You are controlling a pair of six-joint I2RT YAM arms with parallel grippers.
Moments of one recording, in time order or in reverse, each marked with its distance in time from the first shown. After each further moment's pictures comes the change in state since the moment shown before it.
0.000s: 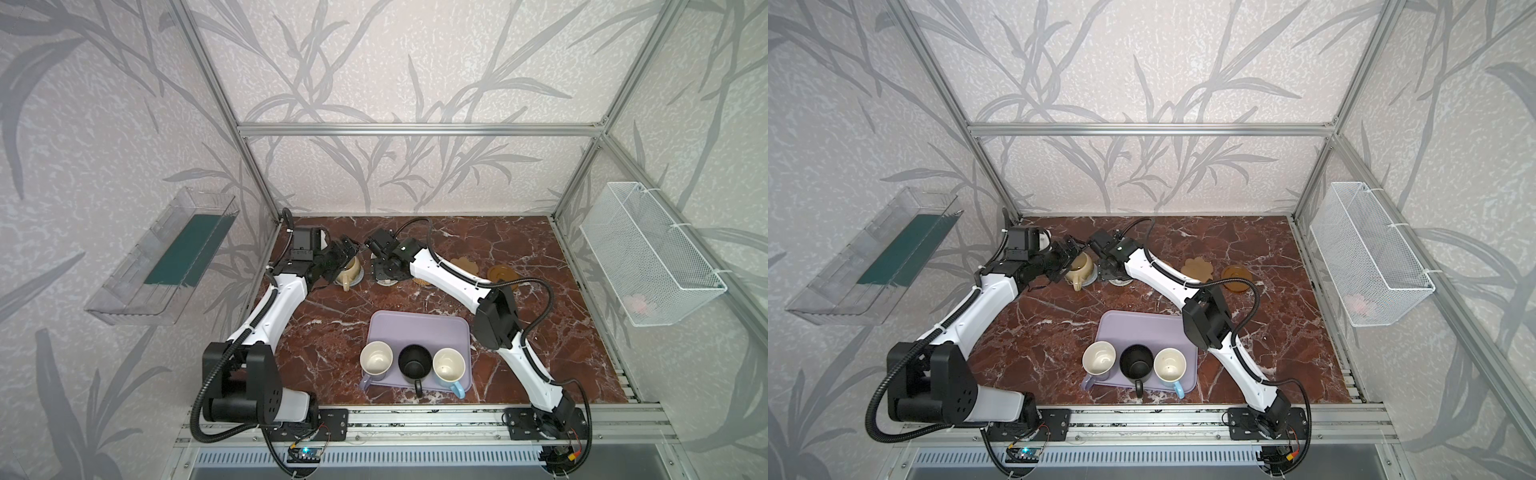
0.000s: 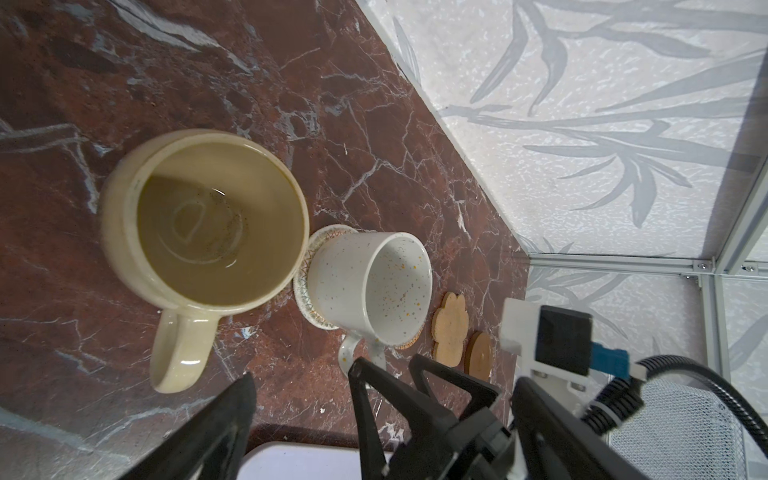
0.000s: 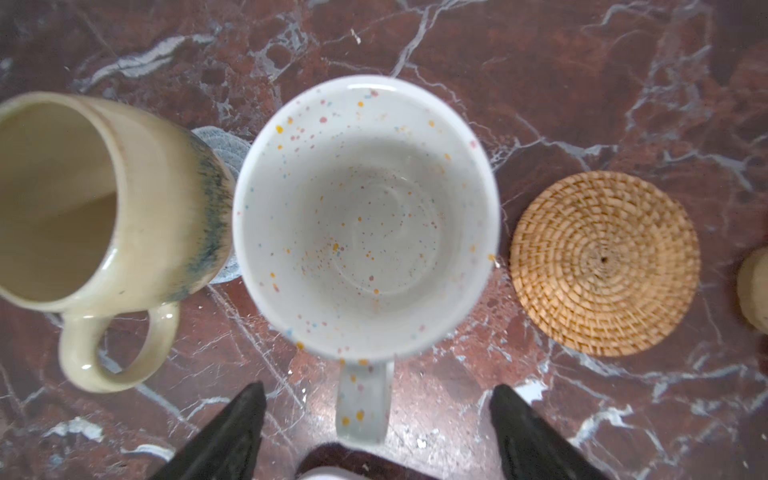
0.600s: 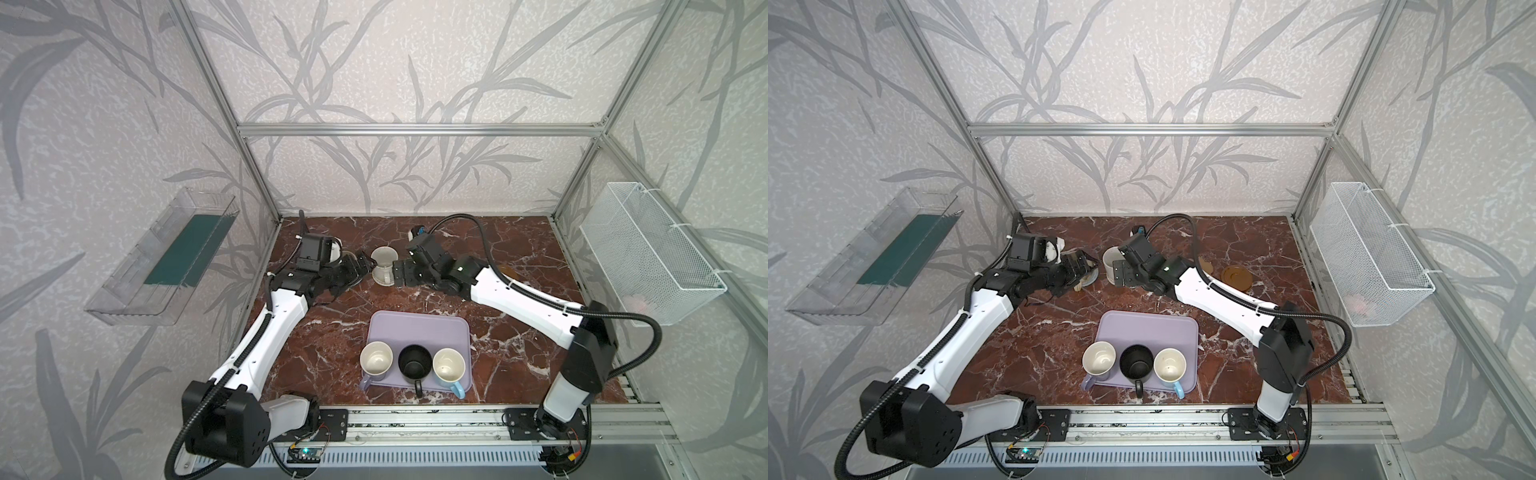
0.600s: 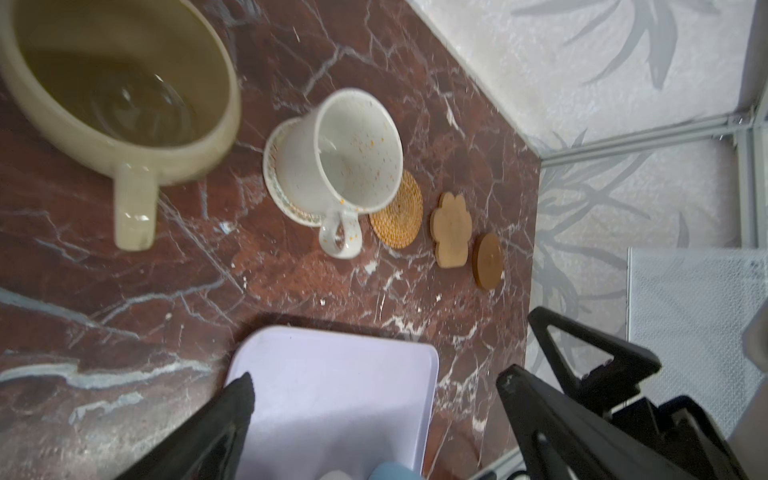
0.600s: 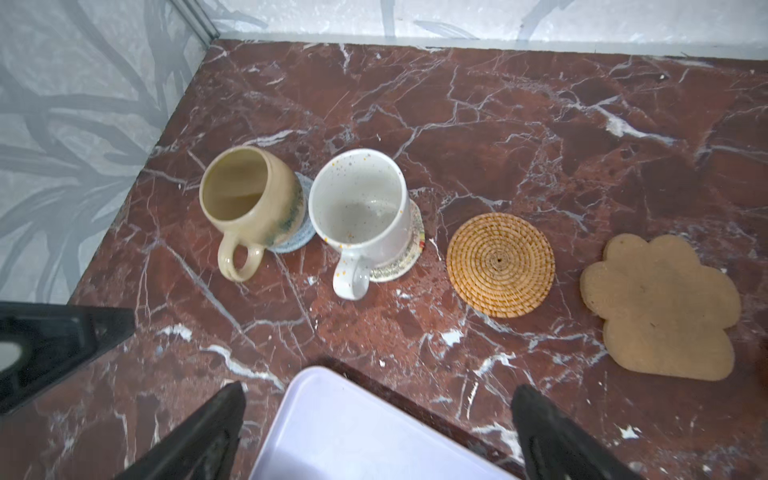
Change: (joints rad) left arm -0.186 -0.176 0.000 -0.283 -0.002 0.145; right arm -0.005 -0.690 -0.811 0.450 0.002 -0.188
